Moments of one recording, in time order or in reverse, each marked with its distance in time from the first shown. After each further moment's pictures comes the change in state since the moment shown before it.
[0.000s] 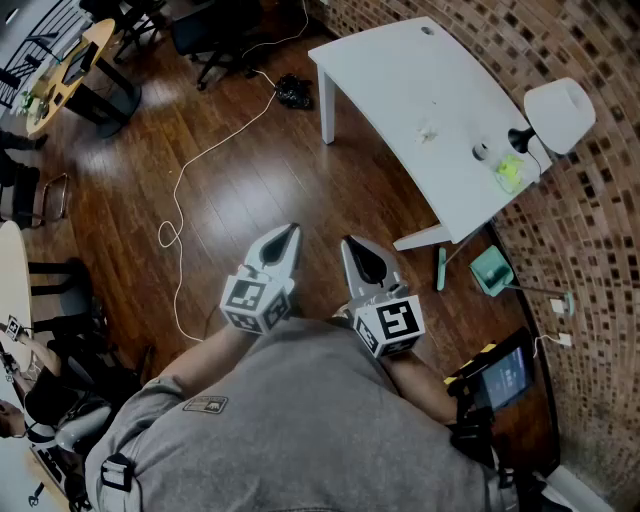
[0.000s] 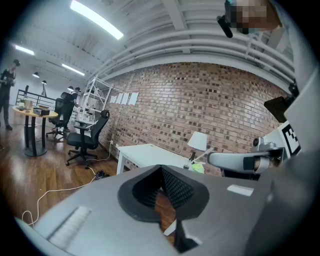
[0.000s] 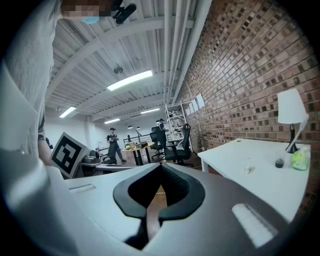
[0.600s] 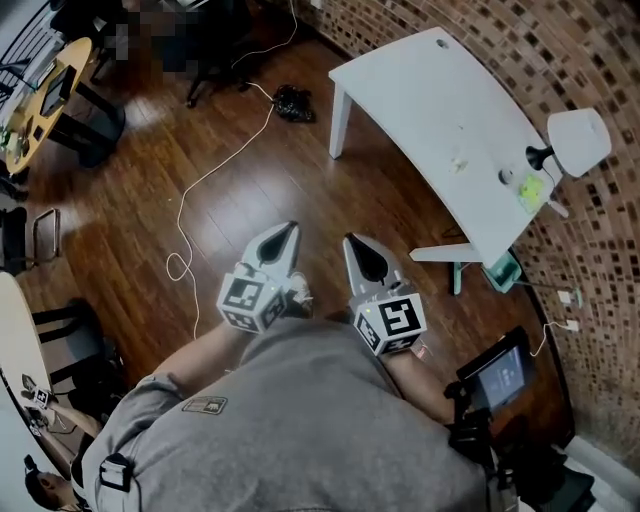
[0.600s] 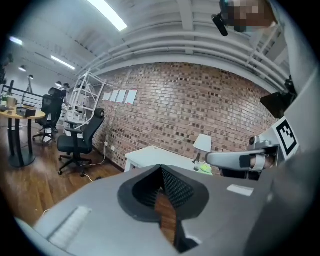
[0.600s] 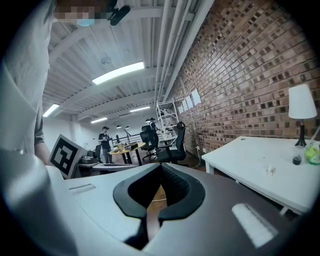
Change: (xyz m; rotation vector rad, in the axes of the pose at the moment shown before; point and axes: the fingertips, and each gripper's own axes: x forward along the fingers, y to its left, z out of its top) left arm 0.035 0.178 0.067 0.040 0.026 -0.127; right arm 0.180 0.046 0.032 0.046 0.009 -0.121
